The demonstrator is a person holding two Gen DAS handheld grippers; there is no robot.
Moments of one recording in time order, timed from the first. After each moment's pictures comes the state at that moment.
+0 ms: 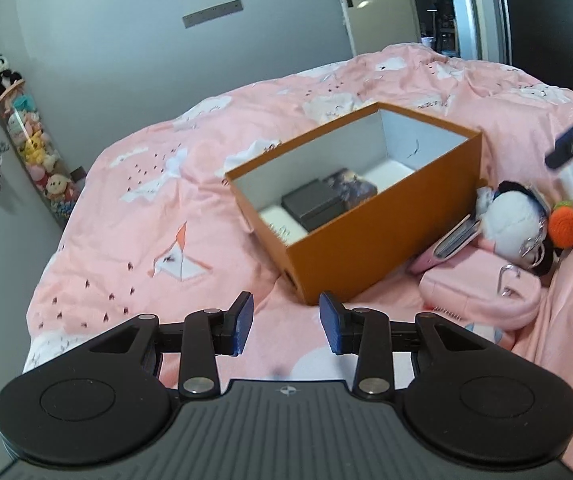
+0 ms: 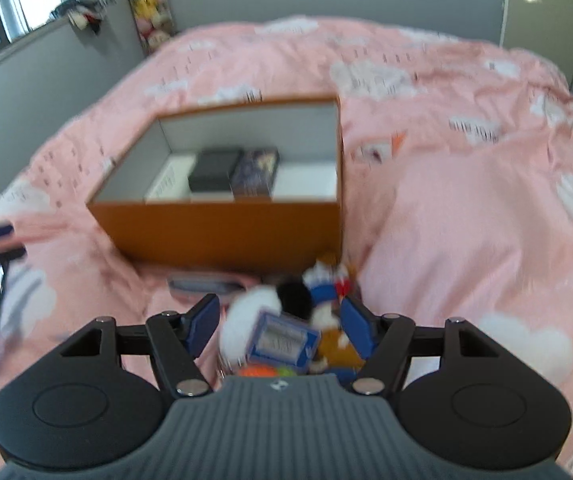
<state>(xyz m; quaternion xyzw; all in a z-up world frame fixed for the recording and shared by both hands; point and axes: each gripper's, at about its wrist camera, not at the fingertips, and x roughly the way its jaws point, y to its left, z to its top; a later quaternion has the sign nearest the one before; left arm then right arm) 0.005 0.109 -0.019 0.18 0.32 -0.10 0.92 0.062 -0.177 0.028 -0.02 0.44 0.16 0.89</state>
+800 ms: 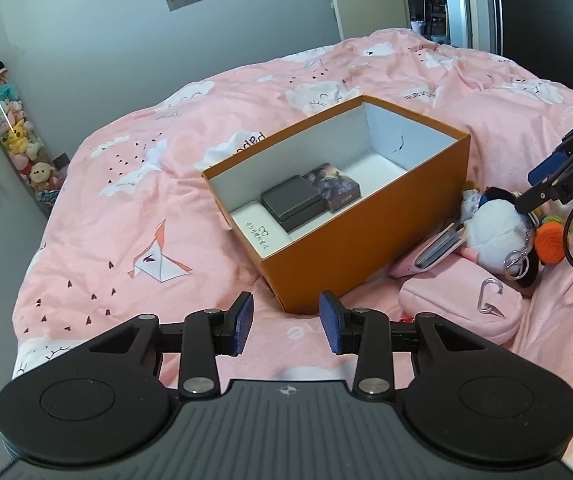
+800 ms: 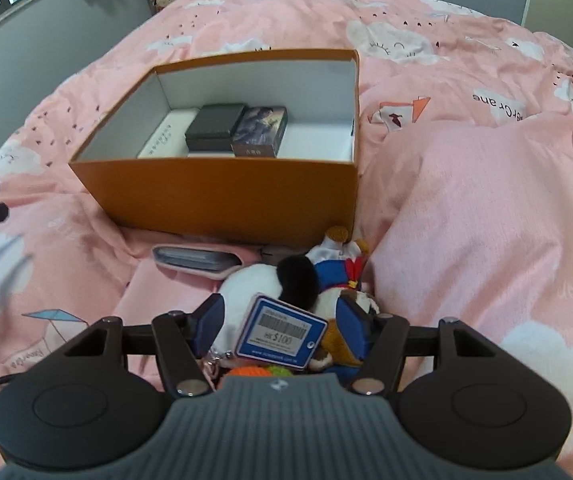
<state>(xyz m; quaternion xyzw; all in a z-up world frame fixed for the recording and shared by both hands) 0.025 0.092 -0.010 0.17 0.36 -0.11 0.91 0.095 -0.166 -0.003 -0.05 0.48 0.18 0.86</state>
